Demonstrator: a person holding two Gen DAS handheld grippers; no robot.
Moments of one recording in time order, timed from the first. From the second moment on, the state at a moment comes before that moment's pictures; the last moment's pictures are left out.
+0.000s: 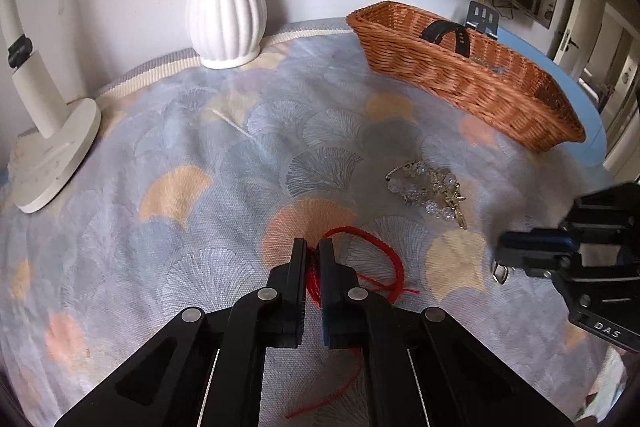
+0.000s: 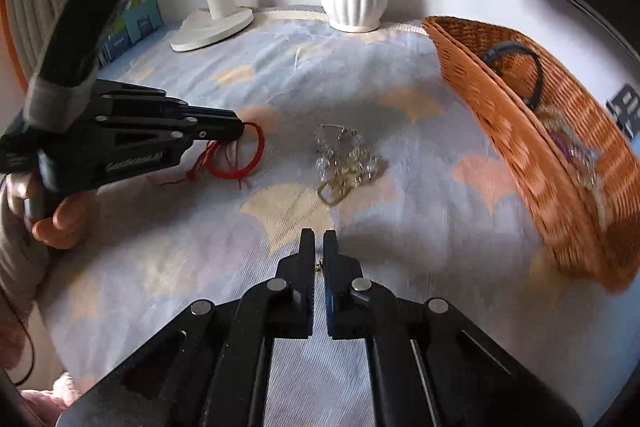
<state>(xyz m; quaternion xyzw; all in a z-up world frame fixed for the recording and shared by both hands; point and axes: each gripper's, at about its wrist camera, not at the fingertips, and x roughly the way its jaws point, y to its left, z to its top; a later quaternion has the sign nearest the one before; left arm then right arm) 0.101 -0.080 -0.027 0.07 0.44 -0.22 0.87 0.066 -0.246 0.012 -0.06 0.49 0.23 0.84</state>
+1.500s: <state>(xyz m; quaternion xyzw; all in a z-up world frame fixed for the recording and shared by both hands) 0.094 -0.083 0.053 -0.04 0.41 -0.33 0.85 0.039 -0.360 0.079 0.13 0.44 0.22 0.86</state>
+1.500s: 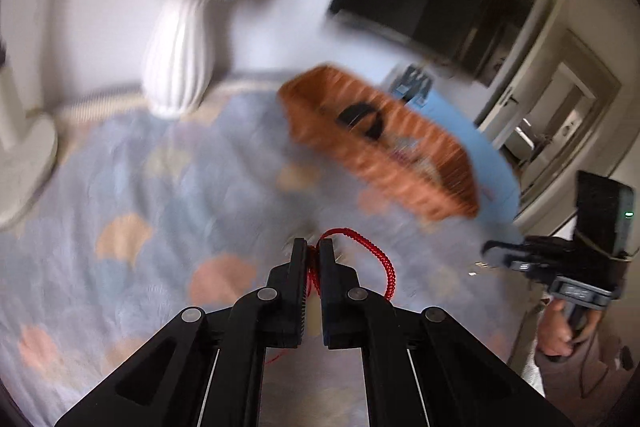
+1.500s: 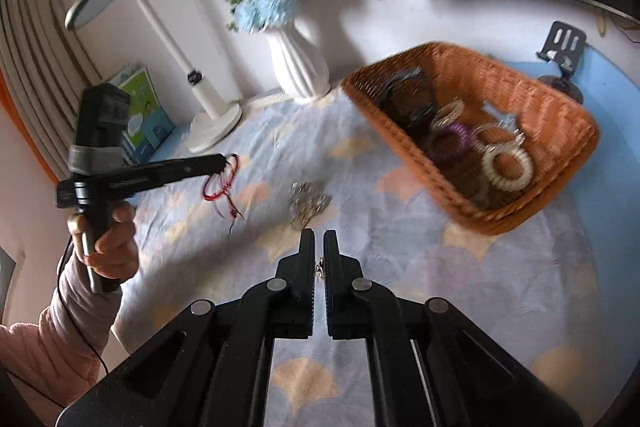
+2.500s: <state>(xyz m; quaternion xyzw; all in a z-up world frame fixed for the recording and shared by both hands) 0.148 -0.326 0.032 0.13 0.42 -0.38 0.81 0.151 -0.494 0.052 0.14 0.45 0.05 0.88</state>
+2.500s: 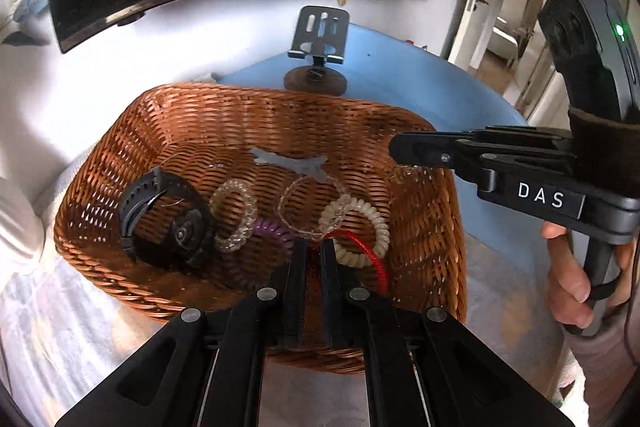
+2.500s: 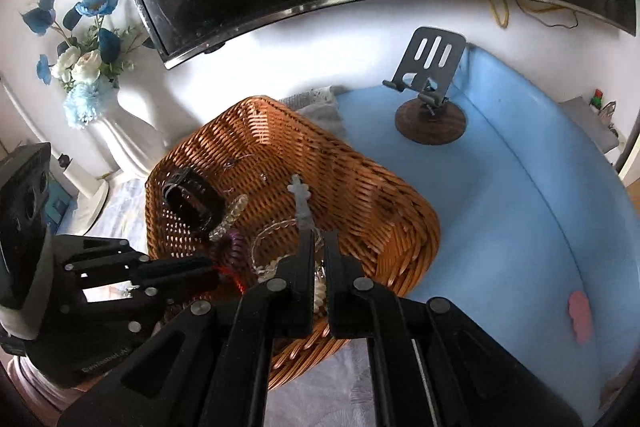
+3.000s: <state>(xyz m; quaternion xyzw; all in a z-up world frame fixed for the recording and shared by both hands) 0.132 -0.195 0.107 0.03 0.36 -0.35 0.86 0.111 -0.449 0.109 0.13 0.40 0.09 0.90</state>
